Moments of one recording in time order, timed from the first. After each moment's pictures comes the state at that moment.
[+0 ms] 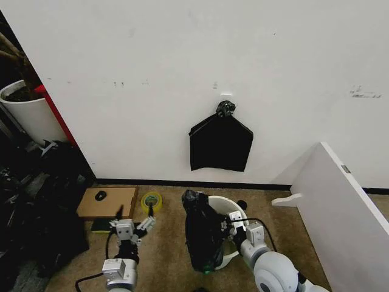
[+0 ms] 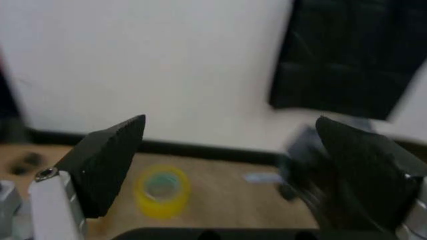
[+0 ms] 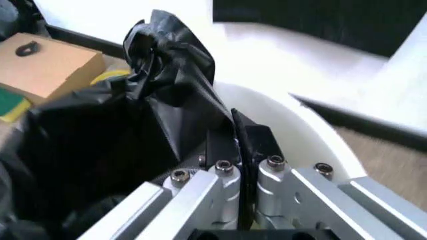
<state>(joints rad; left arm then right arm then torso) 1.67 -1.26 -0.32 -2.04 -0.29 -0.12 -0.19 -1.30 0.97 0.00 1.99 0.44 -0.32 0.28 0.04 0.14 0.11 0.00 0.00</state>
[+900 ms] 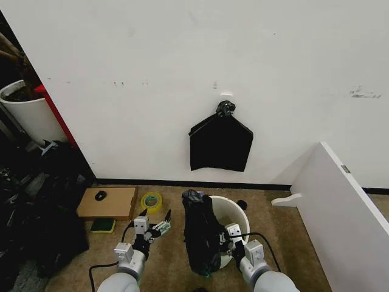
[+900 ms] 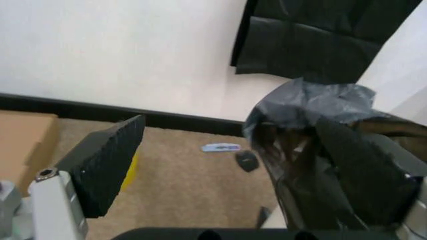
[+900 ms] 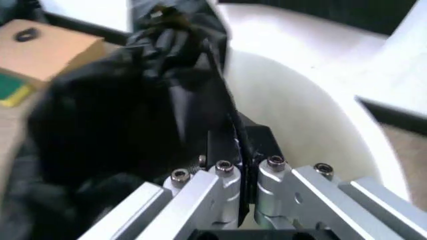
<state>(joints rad) 1.51 -1.22 -0.30 -1.90 -0.49 0.00 -0.06 -1.39 0.98 -0.02 2.01 0.39 -0.27 0.33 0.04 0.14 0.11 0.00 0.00</state>
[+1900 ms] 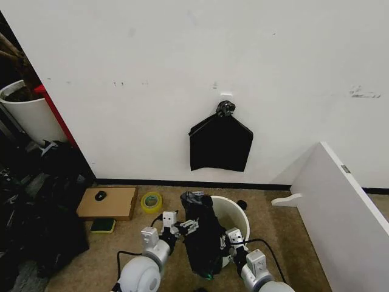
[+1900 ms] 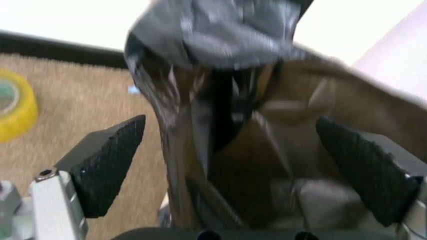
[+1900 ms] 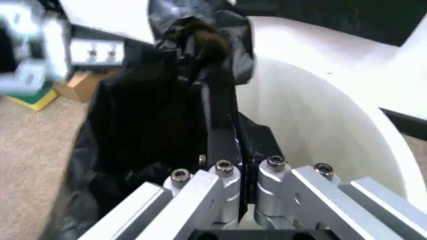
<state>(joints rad) 1.38 -1.21 -0.11 -1.93 -0.62 0.25 -0.15 -1.47 0.99 -0.03 2.06 0.35 -0.23 0.31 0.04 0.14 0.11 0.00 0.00</state>
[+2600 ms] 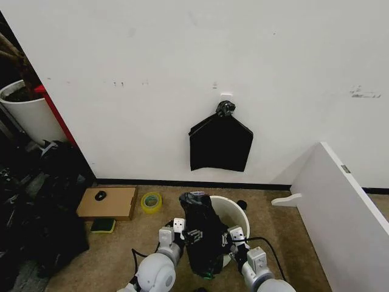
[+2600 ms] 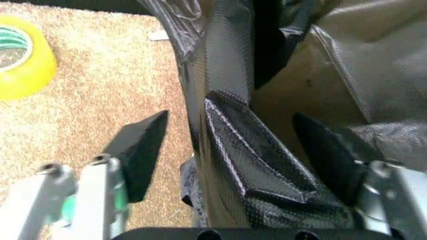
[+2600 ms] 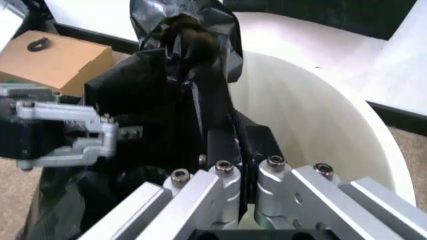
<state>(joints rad) 1.27 -1.24 0.01 -1.82 -0.60 0.44 -0.34 -1.47 1.01 -0.01 2.04 0.35 -0.23 0.33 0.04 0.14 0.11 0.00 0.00</state>
